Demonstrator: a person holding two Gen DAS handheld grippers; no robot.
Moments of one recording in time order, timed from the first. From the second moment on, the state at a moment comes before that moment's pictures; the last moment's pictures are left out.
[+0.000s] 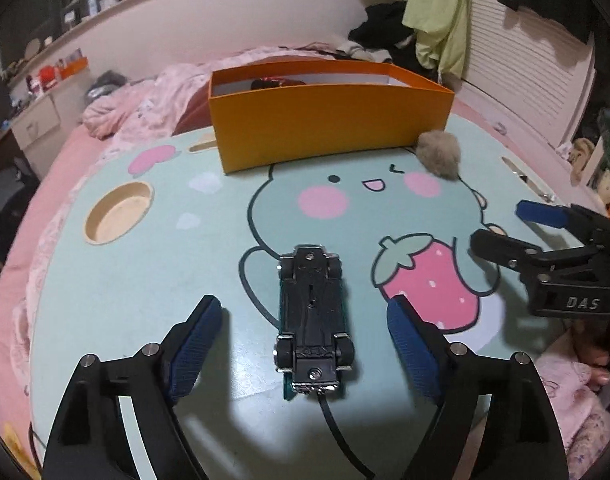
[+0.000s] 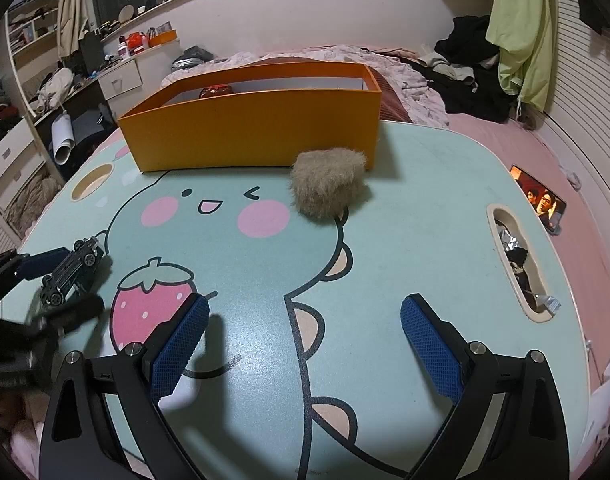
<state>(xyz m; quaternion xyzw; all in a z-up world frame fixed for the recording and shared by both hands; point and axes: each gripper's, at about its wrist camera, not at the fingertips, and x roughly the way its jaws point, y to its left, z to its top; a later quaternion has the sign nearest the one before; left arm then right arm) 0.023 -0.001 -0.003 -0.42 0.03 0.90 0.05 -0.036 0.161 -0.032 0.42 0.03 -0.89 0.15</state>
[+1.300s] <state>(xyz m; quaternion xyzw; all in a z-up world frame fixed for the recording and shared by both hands) 0.022 -0.010 -0.008 -0.44 0.02 0.90 0.02 -0.038 0.160 -0.032 0.43 0.06 -0.89 0.14</state>
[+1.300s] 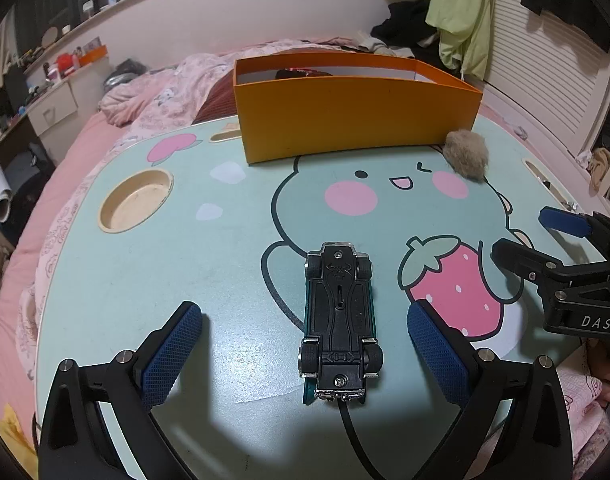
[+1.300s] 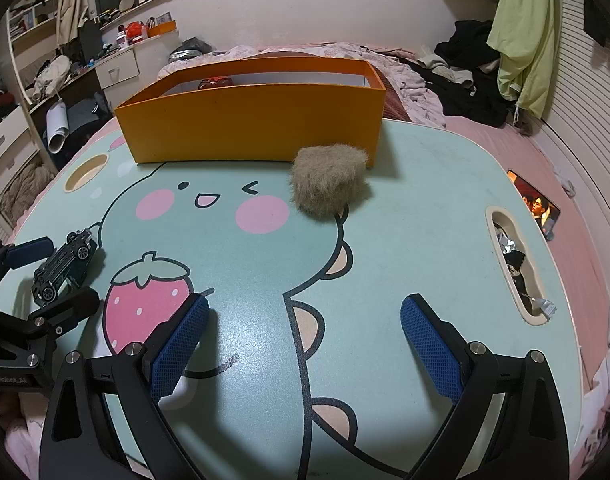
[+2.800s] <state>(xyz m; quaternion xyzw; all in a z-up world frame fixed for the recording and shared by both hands) 0.022 -0.010 -0.008 -0.43 0.02 0.90 0.02 -0.017 0.164 -0.007 0.40 0.04 -0.88 0.26</state>
